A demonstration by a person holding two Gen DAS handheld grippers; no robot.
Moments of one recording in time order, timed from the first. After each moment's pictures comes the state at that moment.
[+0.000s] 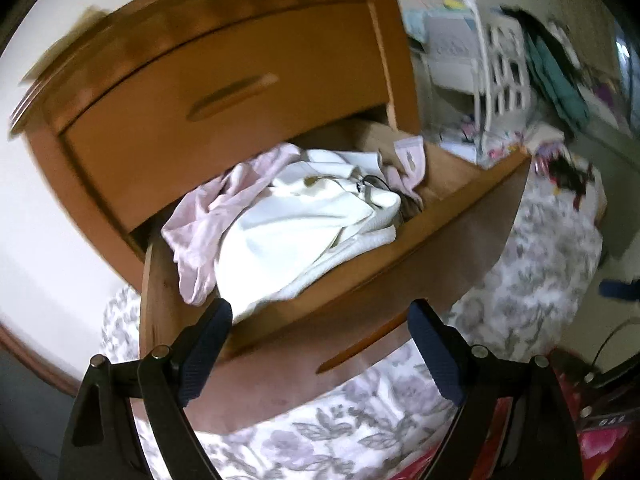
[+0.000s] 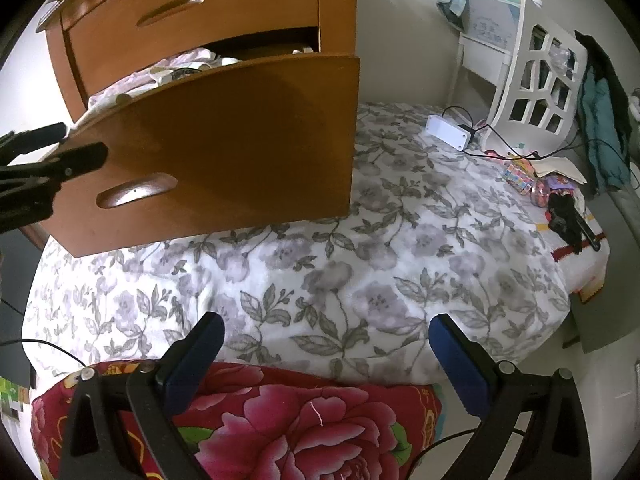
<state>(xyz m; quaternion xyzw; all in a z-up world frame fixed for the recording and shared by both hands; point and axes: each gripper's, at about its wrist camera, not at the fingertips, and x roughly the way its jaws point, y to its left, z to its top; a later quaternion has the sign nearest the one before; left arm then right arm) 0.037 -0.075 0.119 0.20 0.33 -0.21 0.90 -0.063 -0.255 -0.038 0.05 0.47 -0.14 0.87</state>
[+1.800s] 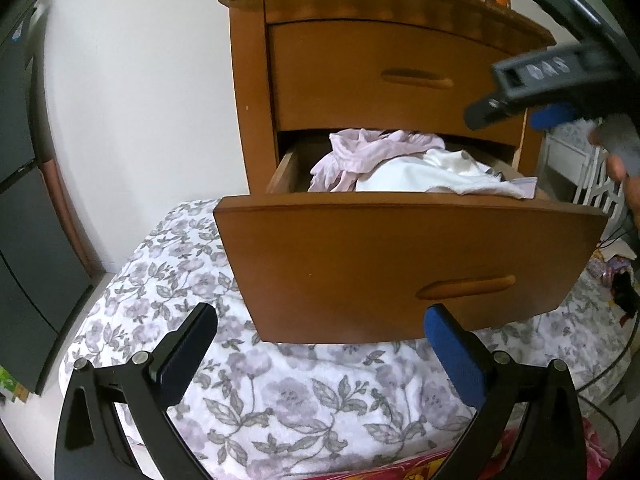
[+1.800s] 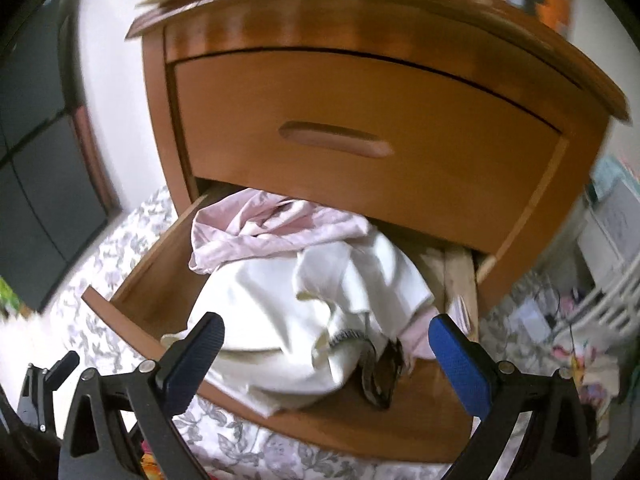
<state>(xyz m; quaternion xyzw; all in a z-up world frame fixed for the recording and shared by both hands) -0.003 0.010 0.080 0.03 0.31 -0.02 0.95 0.124 -0.168 0.072 -0.10 0.41 0.06 0.91</state>
